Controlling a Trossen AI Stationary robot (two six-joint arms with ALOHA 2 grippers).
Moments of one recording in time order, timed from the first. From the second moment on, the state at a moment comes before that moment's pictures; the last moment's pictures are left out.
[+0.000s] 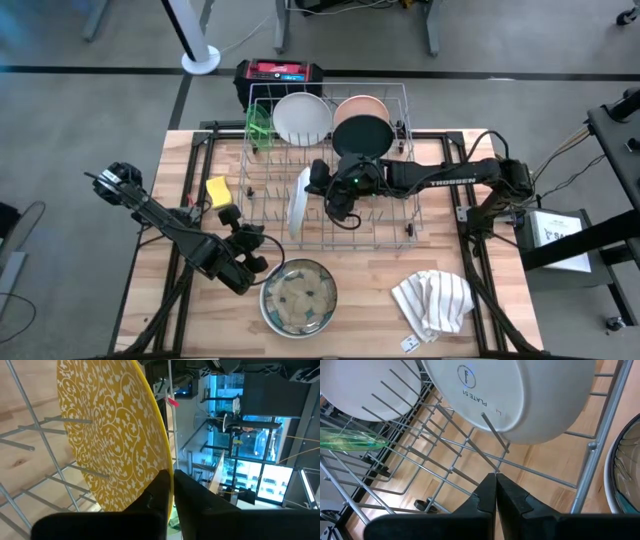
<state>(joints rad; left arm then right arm) -0.63 1.41 0.98 -1.04 -0.89 -0.93 -0.03 1.68 1.40 -0.21 0.07 -1.50</state>
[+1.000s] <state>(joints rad) -0.63 1.41 0.98 -1.03 -0.89 -0.93 -0.03 1.69 1.42 -0.15 0.08 -1.50</state>
